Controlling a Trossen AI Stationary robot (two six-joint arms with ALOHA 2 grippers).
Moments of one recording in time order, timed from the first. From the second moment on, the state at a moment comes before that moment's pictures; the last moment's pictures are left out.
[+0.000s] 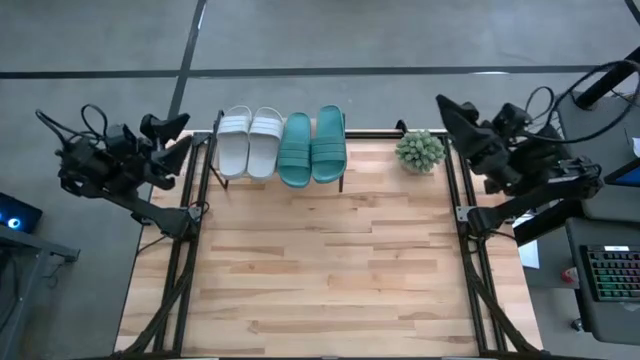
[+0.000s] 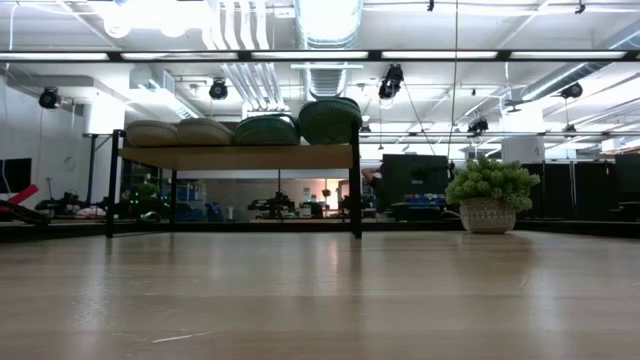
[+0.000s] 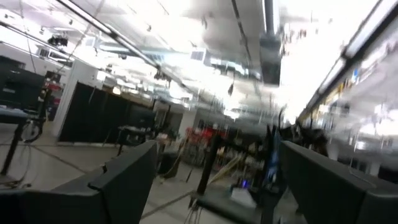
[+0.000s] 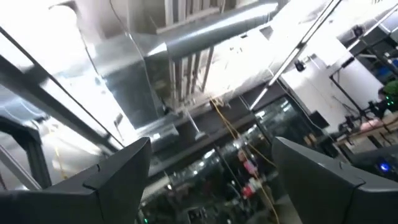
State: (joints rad) left arm -0.35 0.57 0.95 0.18 -0.76 0.14; right arm 0.21 0.97 1.21 0.51 0.52 0.21
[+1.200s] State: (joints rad) left arm -0.35 0.24 0.47 0.52 -0.74 0.09; right arm 0.21 0.46 0.27 1.46 0.53 0.07
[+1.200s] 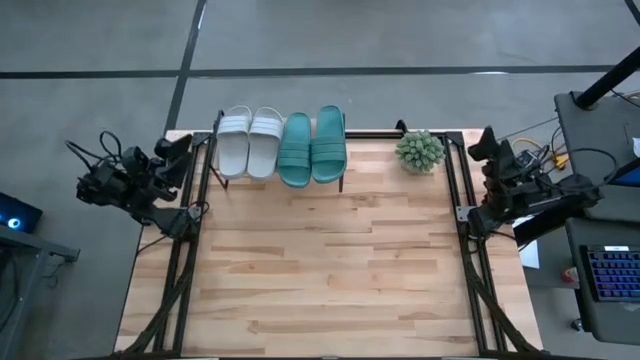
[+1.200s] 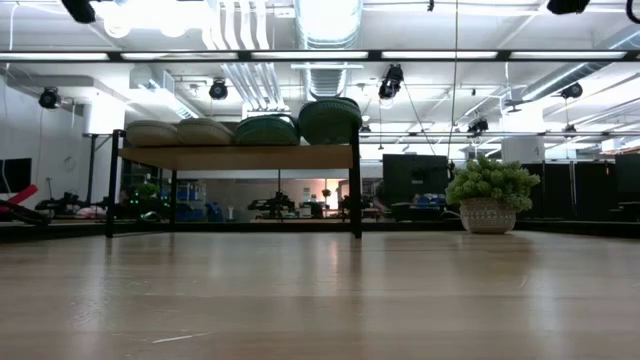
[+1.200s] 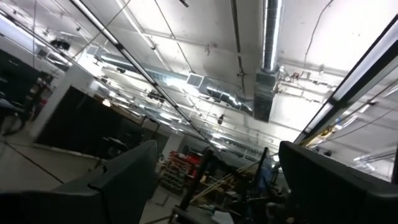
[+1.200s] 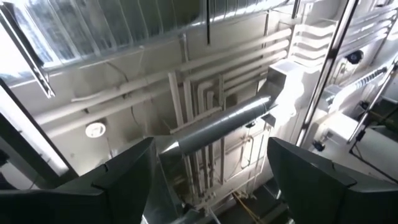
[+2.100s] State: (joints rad) left arm -0.35 0.03 0.09 0.68 -0.66 0.01; right arm 0.21 0.27 0.01 1.55 0.59 0.10
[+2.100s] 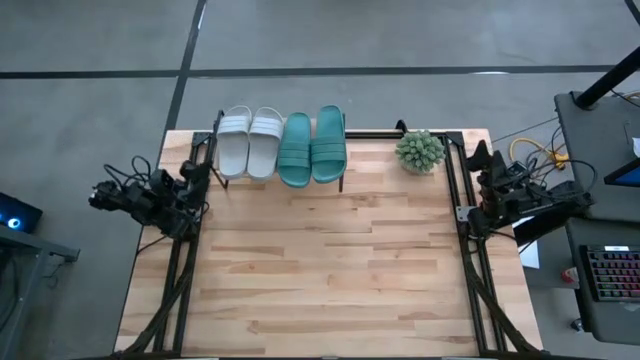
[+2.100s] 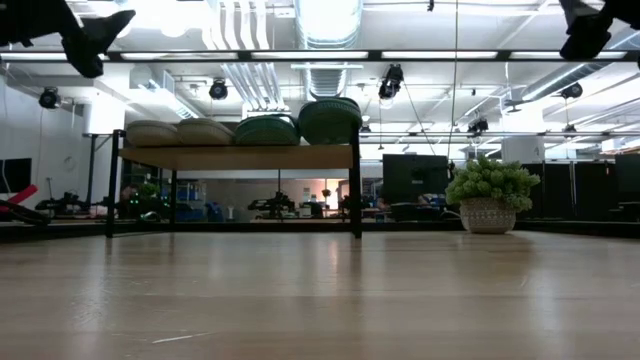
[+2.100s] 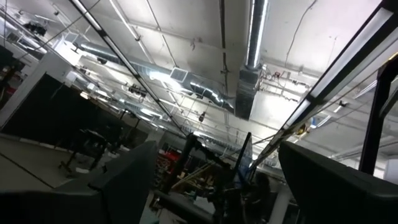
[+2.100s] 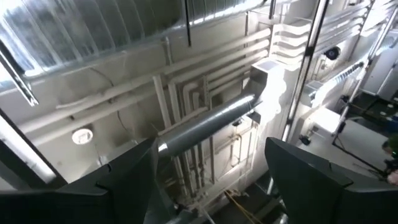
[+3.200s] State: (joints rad) left arm -0.35 0.04 0.01 0.33 -0.64 -0.12; right arm 0.21 0.21 0.01 0.87 0.58 0.20
